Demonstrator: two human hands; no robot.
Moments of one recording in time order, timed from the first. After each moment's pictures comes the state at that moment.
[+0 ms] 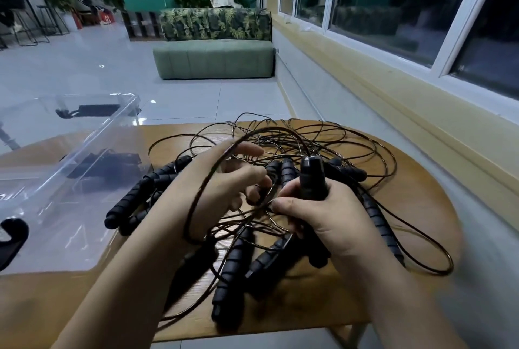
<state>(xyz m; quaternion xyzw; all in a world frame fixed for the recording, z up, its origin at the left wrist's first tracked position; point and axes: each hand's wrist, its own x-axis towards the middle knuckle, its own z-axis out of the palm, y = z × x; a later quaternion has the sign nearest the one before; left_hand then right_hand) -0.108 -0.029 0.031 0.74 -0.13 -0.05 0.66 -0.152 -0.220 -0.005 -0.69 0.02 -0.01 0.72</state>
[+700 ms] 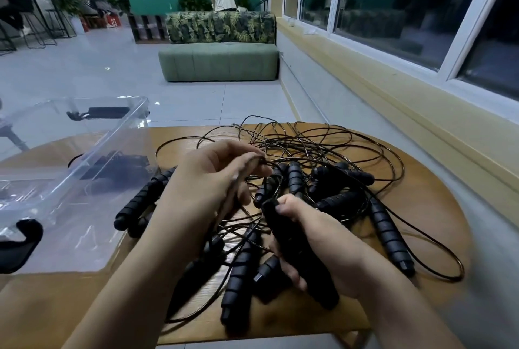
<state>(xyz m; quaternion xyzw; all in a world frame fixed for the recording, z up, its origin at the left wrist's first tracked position) -0.126 -0.018 0.043 0.71 -0.09 0.01 0.70 -0.150 -0.199 -0.006 -0.72 0.05 0.23 0.66</state>
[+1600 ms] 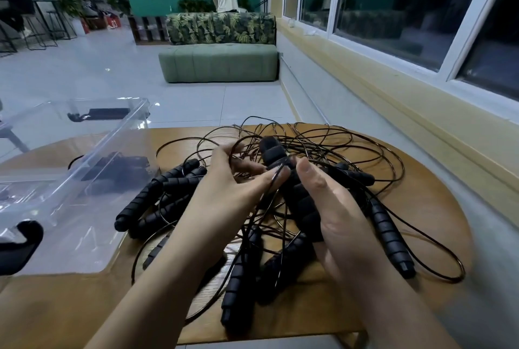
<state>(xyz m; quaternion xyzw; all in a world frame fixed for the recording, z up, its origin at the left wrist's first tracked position) -0.116 -0.035 0.021 0.76 -0.05 0.01 0.65 -0.161 -0.193 0.013 -0.54 -0.10 -0.01 0.84</state>
